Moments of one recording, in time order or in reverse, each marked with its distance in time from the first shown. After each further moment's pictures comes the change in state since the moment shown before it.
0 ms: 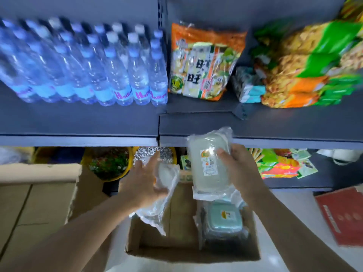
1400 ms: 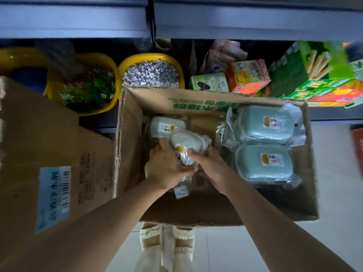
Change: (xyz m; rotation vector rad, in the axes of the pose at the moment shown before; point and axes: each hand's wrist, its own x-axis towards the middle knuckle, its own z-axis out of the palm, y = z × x) left_hand 0.055 -0.056 0.246 -0.189 -0.085 -0.129; right_hand -0.007 0.262 0.147 0.044 -0.359 0.768
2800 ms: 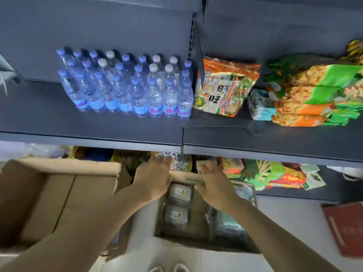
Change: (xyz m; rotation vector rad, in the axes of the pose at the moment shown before) left_hand -0.171 0.112 -0.343 0.396 0.202 0.232; right_hand -0.296 -0.207 -0.018 -1.211 0.270 -0.802
